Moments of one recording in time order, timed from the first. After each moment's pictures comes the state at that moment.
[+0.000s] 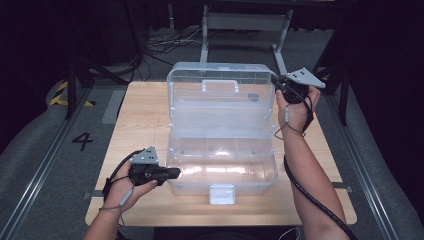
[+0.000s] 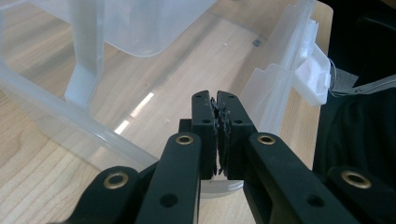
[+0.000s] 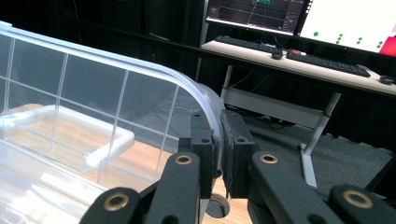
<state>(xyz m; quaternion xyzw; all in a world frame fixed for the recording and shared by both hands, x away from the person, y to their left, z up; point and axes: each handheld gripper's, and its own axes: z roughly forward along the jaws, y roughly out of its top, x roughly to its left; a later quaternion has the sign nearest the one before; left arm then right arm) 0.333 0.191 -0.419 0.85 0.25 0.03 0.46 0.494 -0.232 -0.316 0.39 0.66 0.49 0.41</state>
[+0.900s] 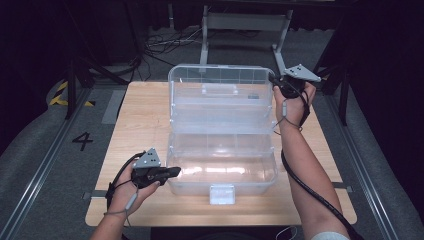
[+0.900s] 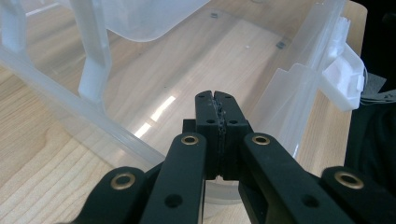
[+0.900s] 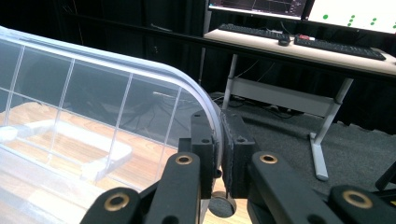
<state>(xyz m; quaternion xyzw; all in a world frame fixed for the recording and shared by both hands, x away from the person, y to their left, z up) 0.326 0.185 -0.426 0.84 0.27 0.08 0.46 0.520 -0.232 -0.323 0.41 0.66 0.49 0.39</state>
